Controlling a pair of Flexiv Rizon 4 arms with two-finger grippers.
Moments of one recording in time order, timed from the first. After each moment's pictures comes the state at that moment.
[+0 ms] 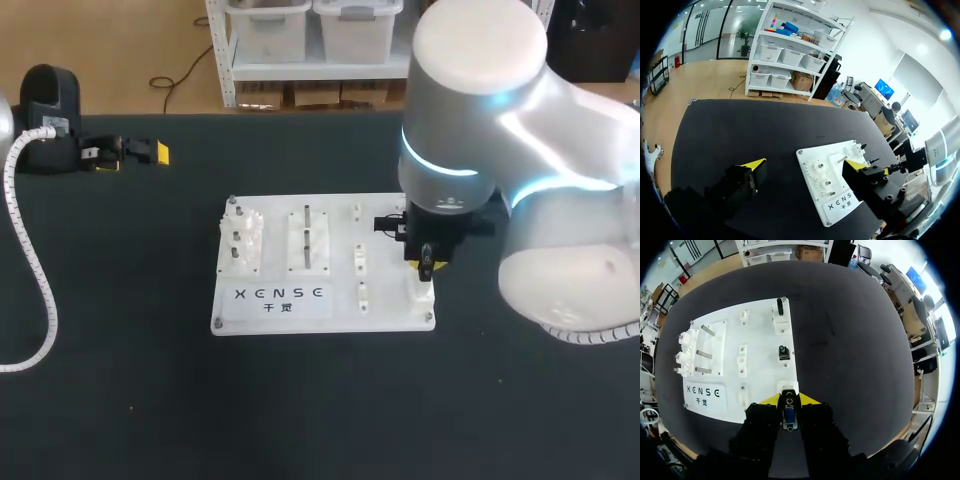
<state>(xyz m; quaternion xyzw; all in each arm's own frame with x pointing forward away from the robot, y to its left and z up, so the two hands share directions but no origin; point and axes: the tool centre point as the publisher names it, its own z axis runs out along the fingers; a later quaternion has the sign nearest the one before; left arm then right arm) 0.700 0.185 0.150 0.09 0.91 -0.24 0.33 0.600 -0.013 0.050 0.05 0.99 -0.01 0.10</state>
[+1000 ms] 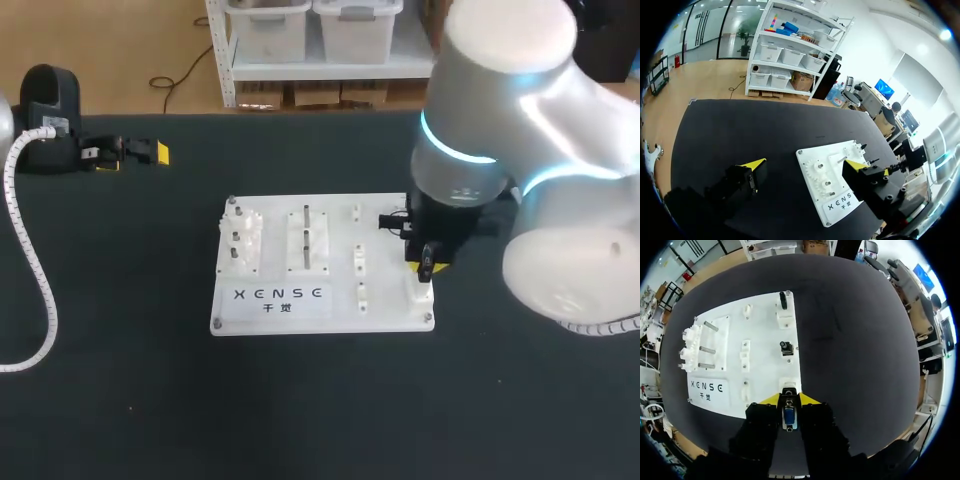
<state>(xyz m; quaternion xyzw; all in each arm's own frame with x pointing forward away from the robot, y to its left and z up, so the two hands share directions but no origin) 0.700 0.185 0.150 0.09 0.91 -0.24 0.33 0.595 -0.010 0.048 0.03 1.00 0.02 0.08</state>
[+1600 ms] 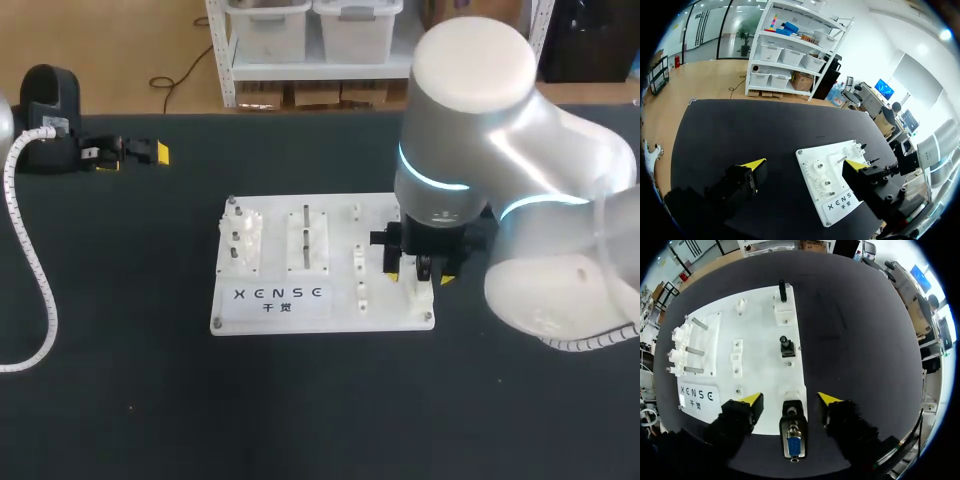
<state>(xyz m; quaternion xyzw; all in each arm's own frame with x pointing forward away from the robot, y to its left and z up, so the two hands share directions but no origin) 0.700 0.185 0.150 0.09 0.91 -0.24 0.33 0.606 -0.006 0.019 0.05 0.99 0.01 0.09</state>
